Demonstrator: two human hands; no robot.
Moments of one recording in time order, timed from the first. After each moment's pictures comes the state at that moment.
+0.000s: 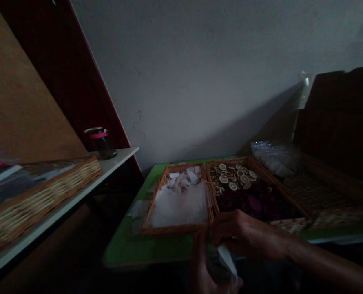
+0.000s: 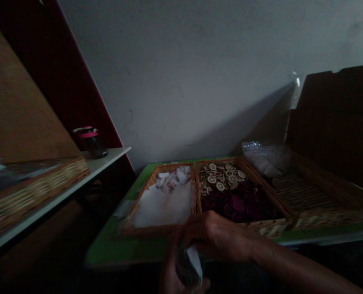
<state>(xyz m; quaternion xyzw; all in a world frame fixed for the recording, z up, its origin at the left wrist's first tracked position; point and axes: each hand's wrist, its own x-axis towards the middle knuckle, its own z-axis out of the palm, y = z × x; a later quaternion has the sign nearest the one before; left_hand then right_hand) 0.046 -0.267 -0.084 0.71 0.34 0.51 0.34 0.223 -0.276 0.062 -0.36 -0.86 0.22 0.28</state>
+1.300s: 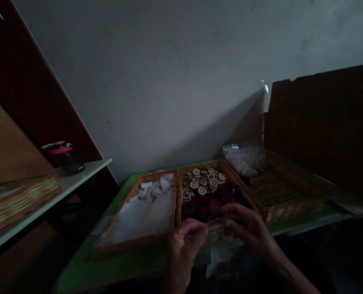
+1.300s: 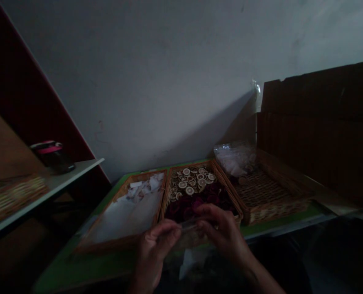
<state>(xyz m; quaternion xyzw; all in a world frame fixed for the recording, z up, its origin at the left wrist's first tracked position) 0.140 -0.274 0.025 0.63 0.33 0.44 0.55 0.328 -0.357 0.021 -0.50 -0.53 0.31 0.61</state>
